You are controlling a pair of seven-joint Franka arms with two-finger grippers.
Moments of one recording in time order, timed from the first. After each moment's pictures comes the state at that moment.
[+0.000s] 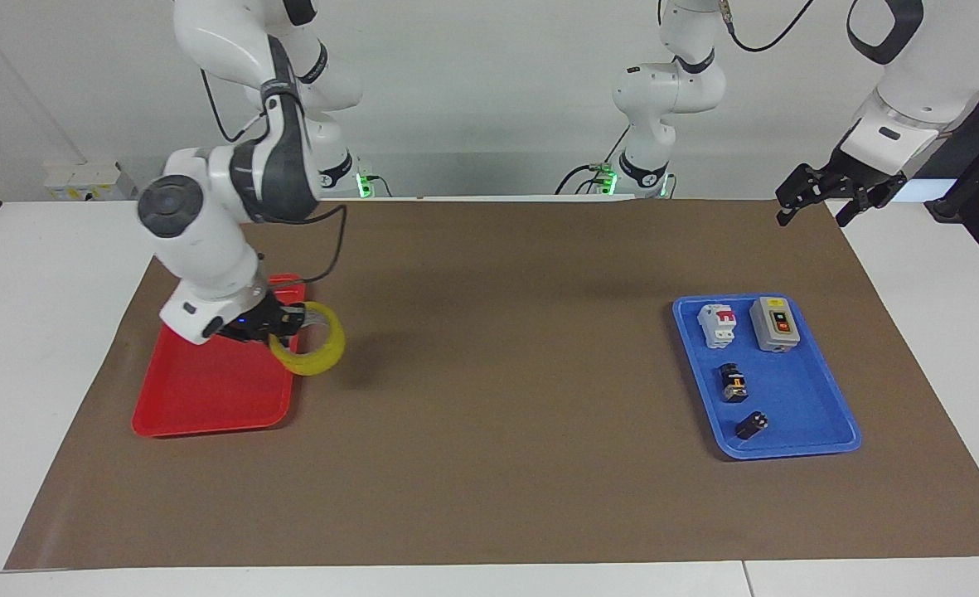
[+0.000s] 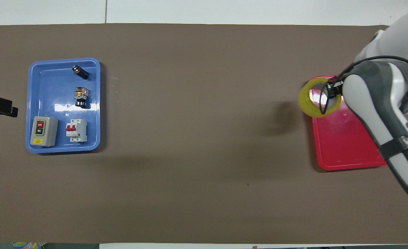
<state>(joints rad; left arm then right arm) -0.04 -0.04 0.06 -1.62 -0.01 1.54 0.10 -0.05 0.27 -0.01 -1.69 -0.01 1.85 -0.22</state>
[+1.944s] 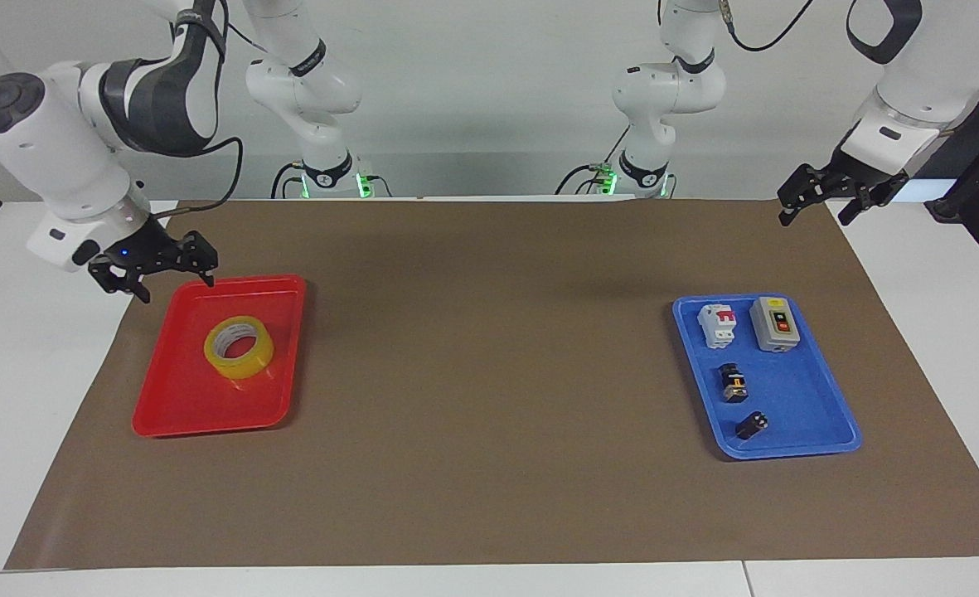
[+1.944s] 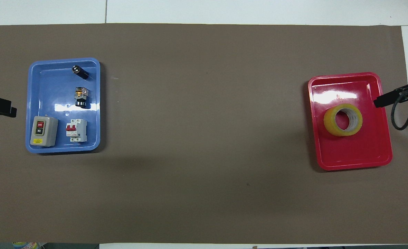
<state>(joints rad) -0.04 -0.04 0.06 -1.62 0.00 1.54 0.09 -0.16 0.09 0.02 -1.64 -0.01 1.67 -0.40</state>
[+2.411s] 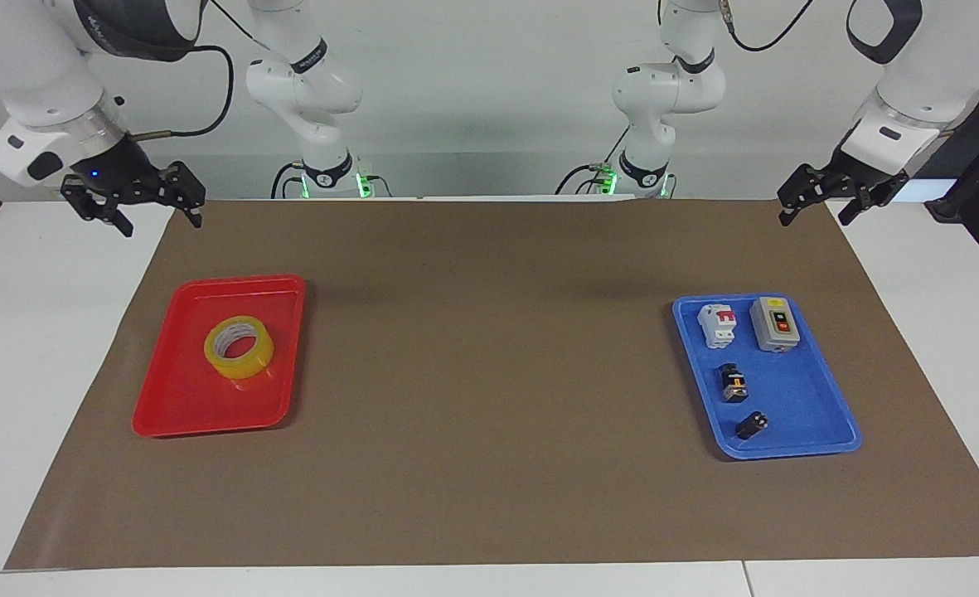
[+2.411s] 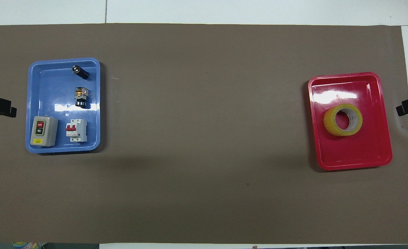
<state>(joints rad) -0.04 -0.04 0.06 -1.62 0.00 1.54 0.09 -0.14 0.00 0.02 -1.55 -0.01 1.45 -0.26</state>
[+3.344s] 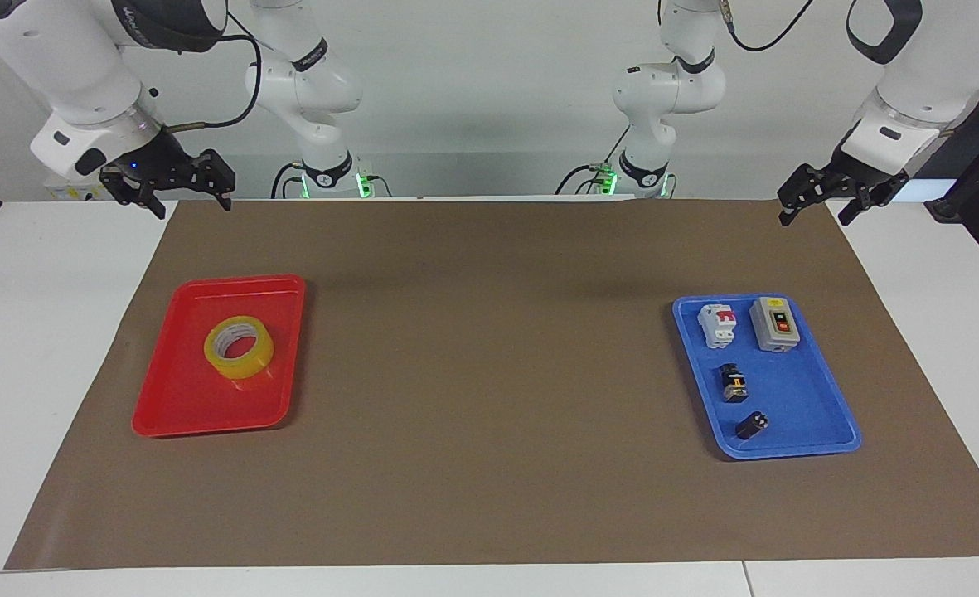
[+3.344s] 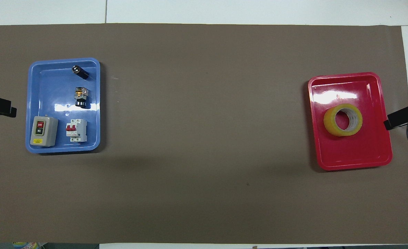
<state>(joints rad) -0.04 -0.04 0.06 -1.62 0.00 1.54 0.09 -0.10 -0.02 0.02 -1.59 -0.02 1.39 -0.21</state>
